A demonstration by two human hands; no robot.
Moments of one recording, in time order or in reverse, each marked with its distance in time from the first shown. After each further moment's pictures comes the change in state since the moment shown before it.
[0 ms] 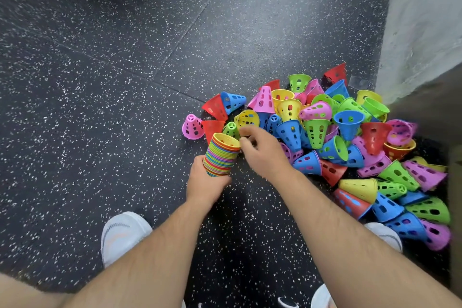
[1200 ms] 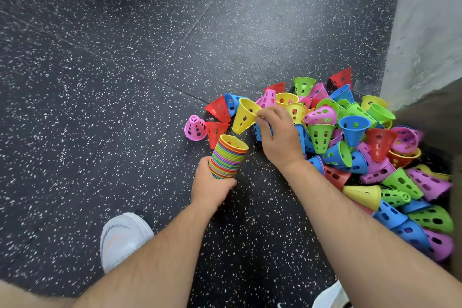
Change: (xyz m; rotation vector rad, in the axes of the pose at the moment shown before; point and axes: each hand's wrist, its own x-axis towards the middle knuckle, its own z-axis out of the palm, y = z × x) left_hand 0.002 0.001 0.005 -0.019 -0.016 0.011; right_hand 0.038 0.020 -0.013 -0.113 0.385 -0.335
